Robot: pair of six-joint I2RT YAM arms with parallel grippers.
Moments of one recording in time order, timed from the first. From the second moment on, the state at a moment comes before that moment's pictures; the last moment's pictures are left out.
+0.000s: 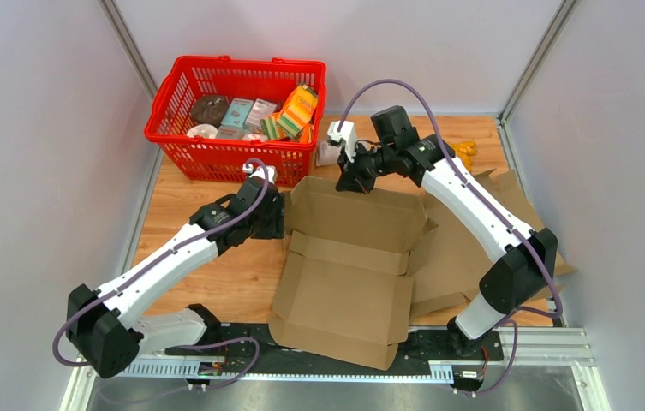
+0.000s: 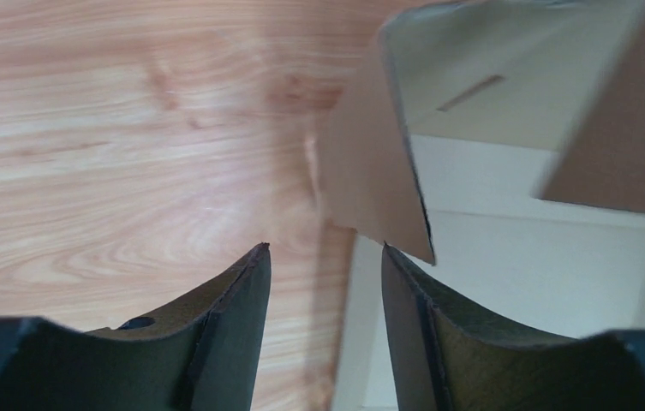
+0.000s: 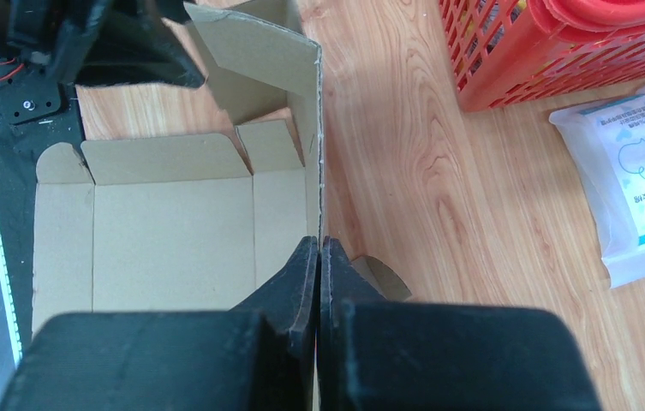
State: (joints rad) left arm -0.68 1.12 0.97 -0.70 -0.19 -0.53; right arm 0.56 1.61 1.61 -0.78 -0.63 -0.44
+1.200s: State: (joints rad) left arm -0.65 1.12 0.95 -0.52 -0.31 -0.48; right arm 0.56 1.59 1.59 -0.72 -0.61 -0.38
